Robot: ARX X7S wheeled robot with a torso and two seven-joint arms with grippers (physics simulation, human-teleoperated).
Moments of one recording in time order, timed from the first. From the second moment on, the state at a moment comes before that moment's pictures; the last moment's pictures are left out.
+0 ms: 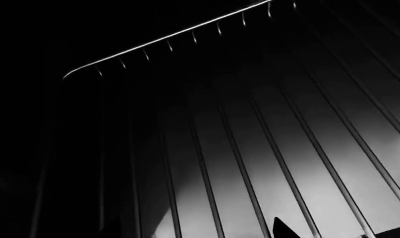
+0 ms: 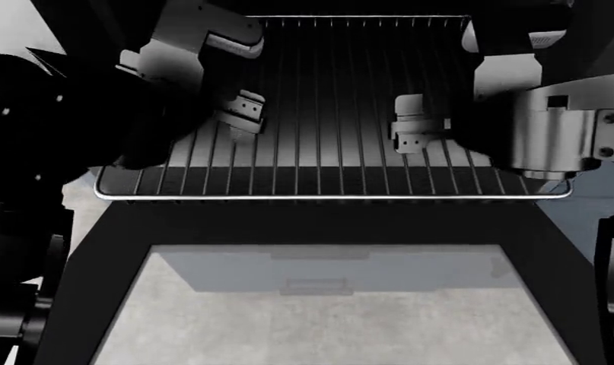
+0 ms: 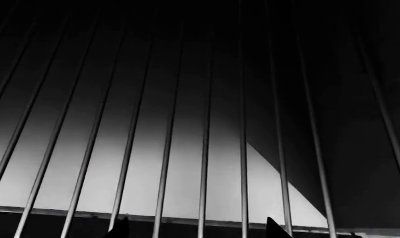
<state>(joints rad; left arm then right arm) -1.43 -0.33 0.50 -0.14 -1.03 -1.40 -0.59 1.38 0.45 -0.33 0.22 1.59 1.42 1.05</state>
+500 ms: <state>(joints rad) -0.89 -0.53 0.28 0.62 -1.40 -1.29 -1.00 0.87 0.65 -0.17 -0.64 1.82 1.36 1.31</state>
